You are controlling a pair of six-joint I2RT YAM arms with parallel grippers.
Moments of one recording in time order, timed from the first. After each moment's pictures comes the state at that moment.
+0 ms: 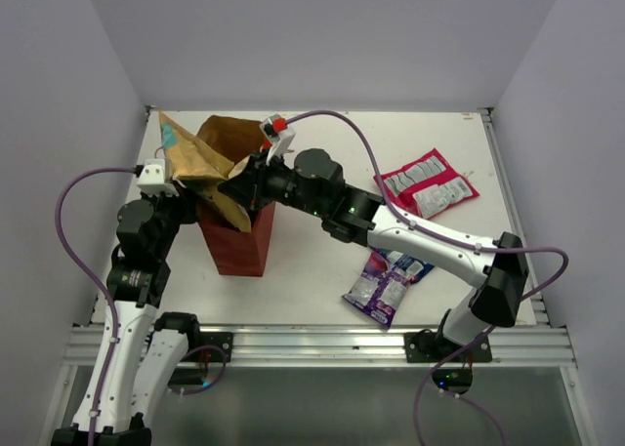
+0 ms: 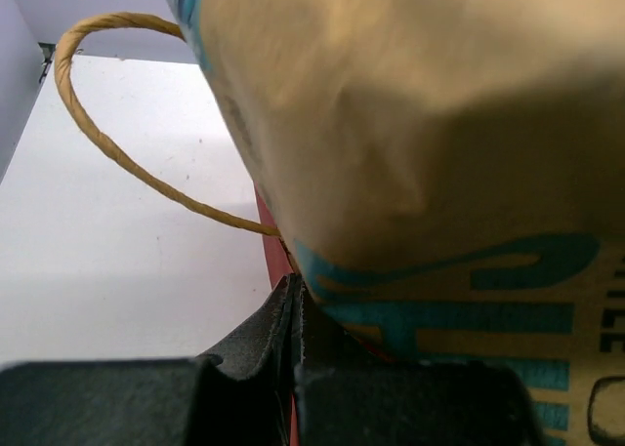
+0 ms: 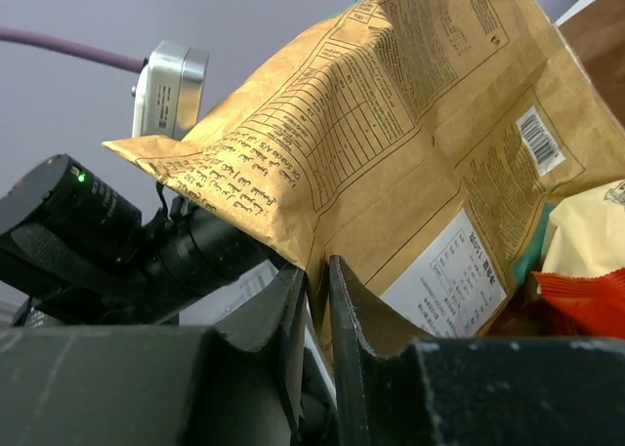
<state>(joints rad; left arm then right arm) -0.07 0.60 0.70 -0.26 0.03 -0.18 1.07 1.61 1.50 0.10 -0.04 0.62</state>
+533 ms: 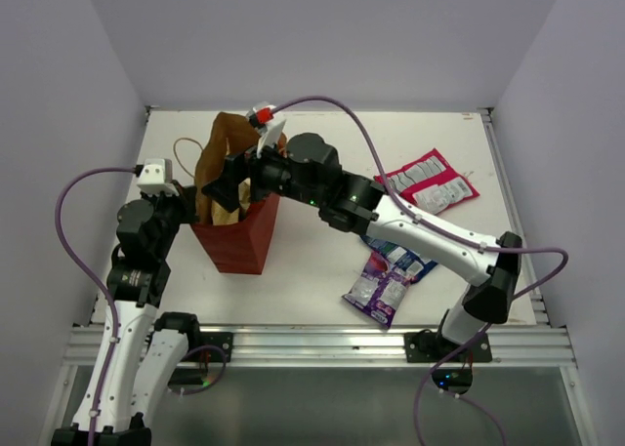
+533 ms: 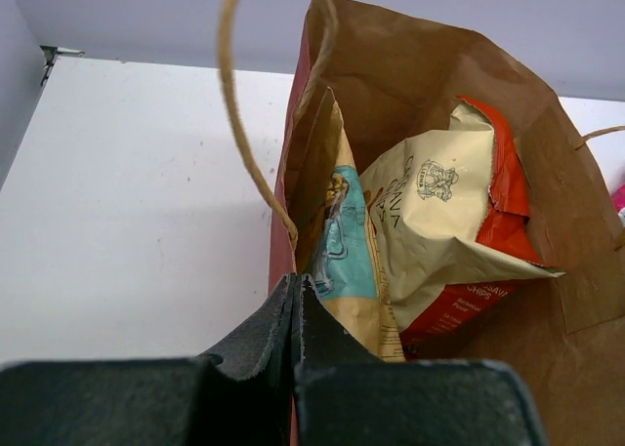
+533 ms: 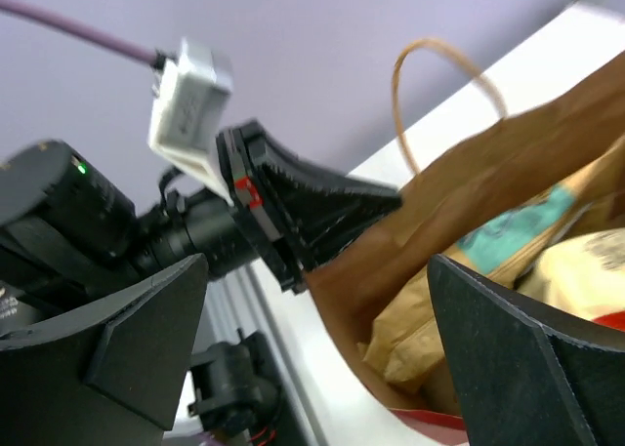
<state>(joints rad) -0.07 0.60 0.70 -0.26 0.03 -0.18 1.08 1.66 1.70 -0.12 -0.05 0.45</state>
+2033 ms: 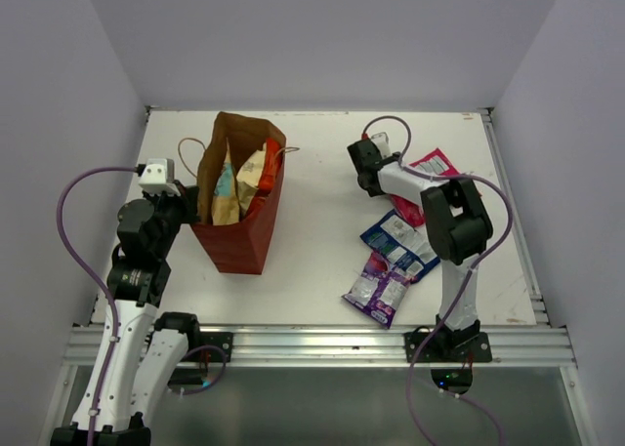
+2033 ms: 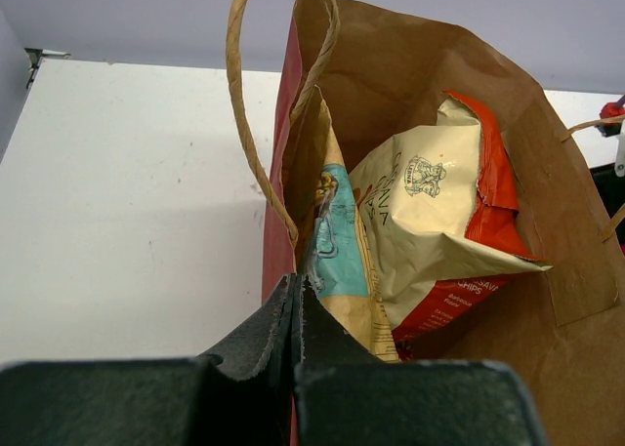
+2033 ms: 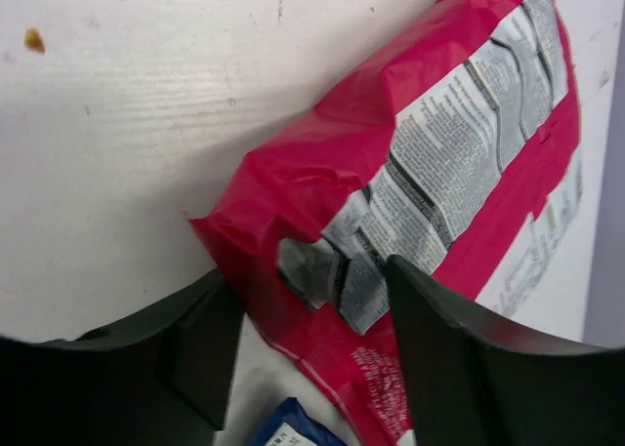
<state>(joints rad) -0.07 0.61 0.70 -0.26 0.06 -0.17 0.46 2.04 1.39 -0.44 0.77 0.15</state>
